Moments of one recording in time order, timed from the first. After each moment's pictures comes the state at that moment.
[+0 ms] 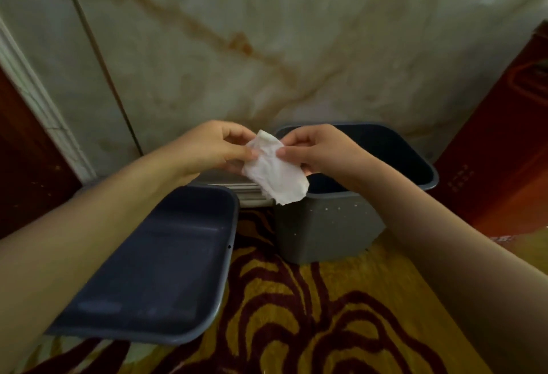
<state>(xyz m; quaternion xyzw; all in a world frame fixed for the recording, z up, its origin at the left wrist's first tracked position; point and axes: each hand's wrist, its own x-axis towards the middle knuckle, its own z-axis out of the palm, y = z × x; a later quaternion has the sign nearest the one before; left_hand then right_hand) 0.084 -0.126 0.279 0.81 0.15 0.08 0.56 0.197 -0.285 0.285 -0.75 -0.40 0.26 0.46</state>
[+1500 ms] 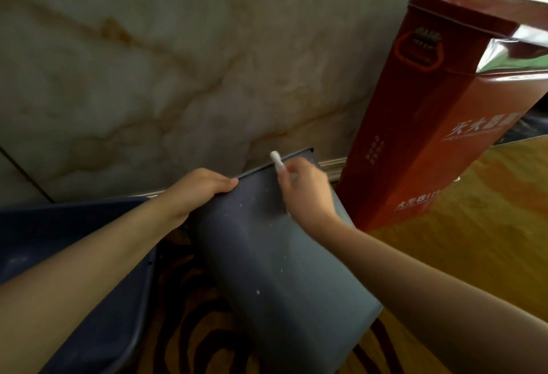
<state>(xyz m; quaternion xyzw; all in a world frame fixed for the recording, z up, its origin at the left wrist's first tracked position) 0.161 -0.205 0.201 0.80 0.22 -0.01 0.57 0.220 -0.375 0.204 -0.90 -0.20 -0.05 0.38</state>
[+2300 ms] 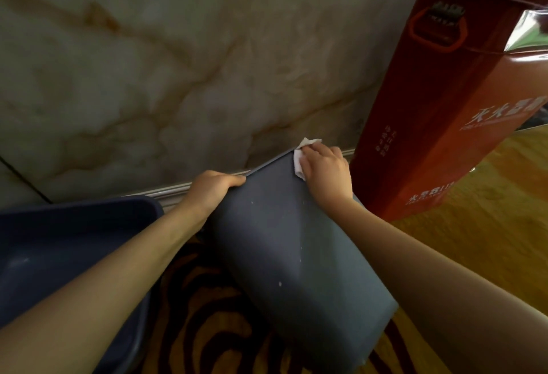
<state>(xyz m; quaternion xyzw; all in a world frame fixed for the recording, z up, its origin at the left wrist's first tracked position) 0.187 -0.215 0.171 0.74 0.32 0.05 0.59 0.304 -0.383 0.145 -0.94 -0.24 -0.15 0.18</state>
